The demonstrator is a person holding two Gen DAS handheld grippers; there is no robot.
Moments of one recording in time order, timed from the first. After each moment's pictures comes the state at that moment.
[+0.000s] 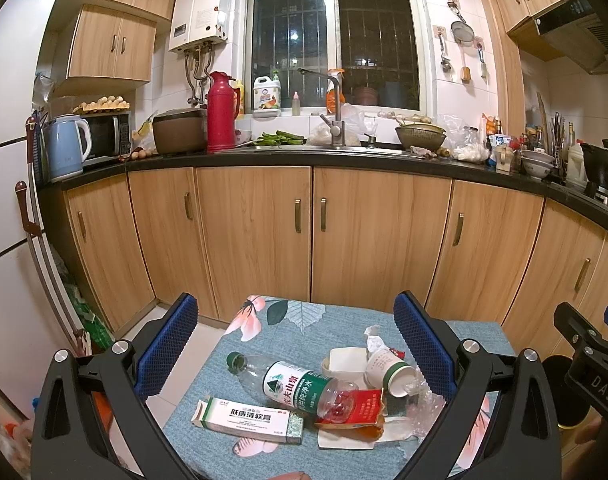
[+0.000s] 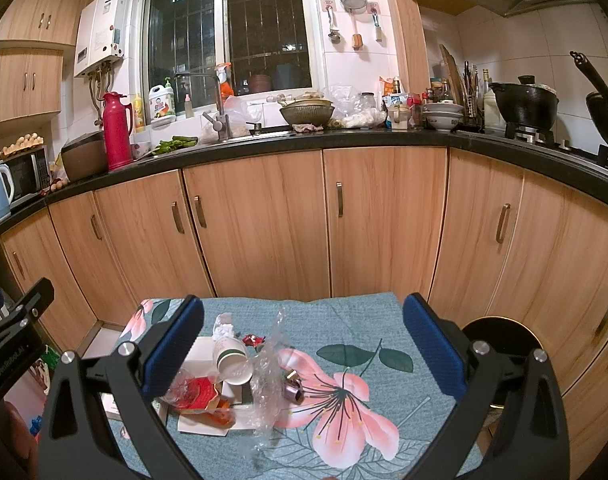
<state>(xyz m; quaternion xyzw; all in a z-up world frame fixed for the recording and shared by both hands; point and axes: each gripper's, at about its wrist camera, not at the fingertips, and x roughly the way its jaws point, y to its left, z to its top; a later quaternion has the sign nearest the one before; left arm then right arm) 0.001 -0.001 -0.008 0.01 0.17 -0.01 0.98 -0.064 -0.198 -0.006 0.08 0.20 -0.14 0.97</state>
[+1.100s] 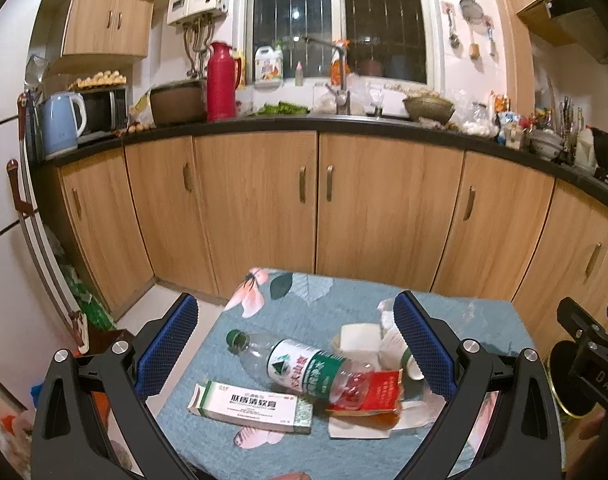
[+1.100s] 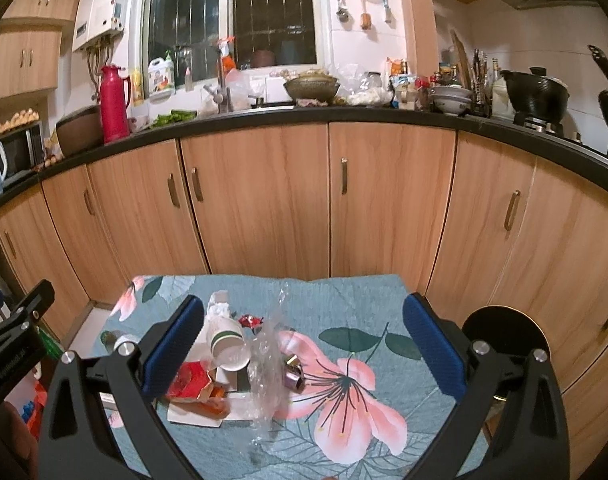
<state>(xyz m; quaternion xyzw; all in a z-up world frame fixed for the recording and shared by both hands) 0.038 0.014 -0.056 0.01 0.23 -0.01 0.97 -0.028 -0.184 -0.046 0.06 0.25 -0.14 0.96</state>
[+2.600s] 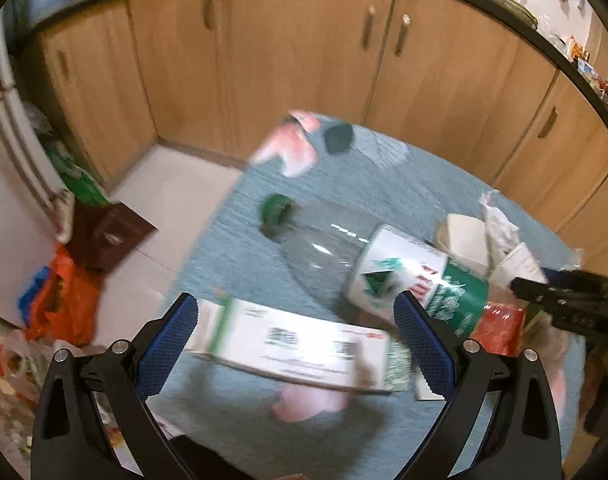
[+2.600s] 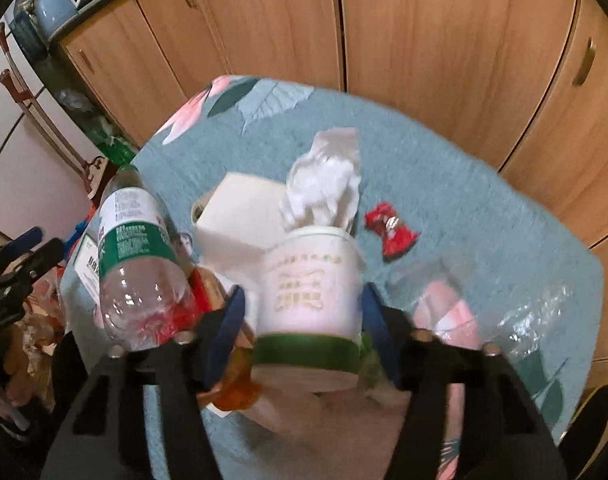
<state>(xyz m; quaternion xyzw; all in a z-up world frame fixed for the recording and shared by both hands) 0.149 0.093 -0.190 -0.06 0.48 0.01 0.88 0.185 -0.151 -0.194 0.00 0.54 0.18 0.82</state>
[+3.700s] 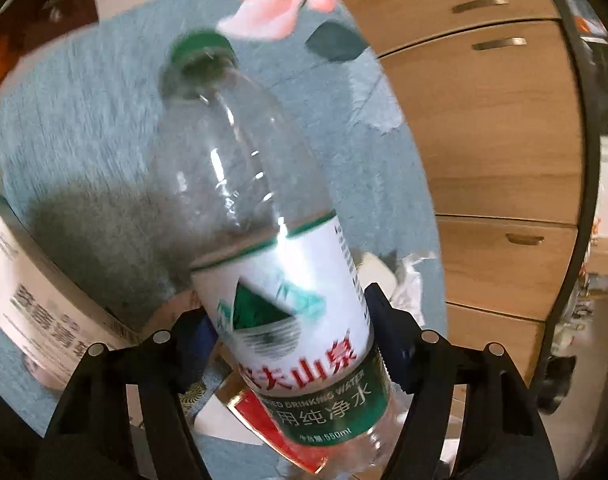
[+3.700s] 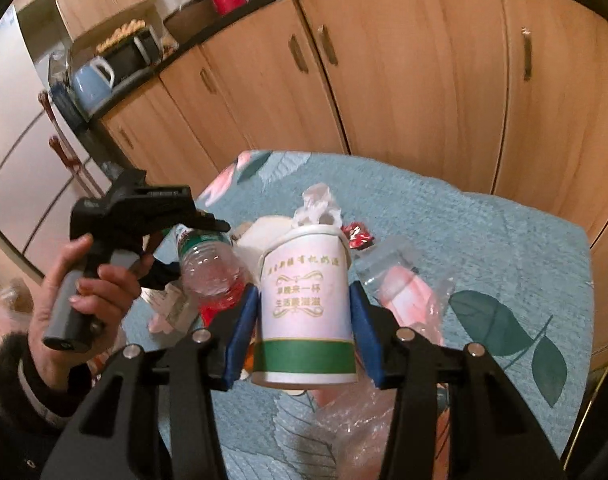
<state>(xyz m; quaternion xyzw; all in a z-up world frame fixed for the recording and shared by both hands) 0.235 0.059 -0.248 -0.41 0.59 -0.01 0.70 0.107 -0.239 -0.139 0.11 0.41 0.21 0.88</state>
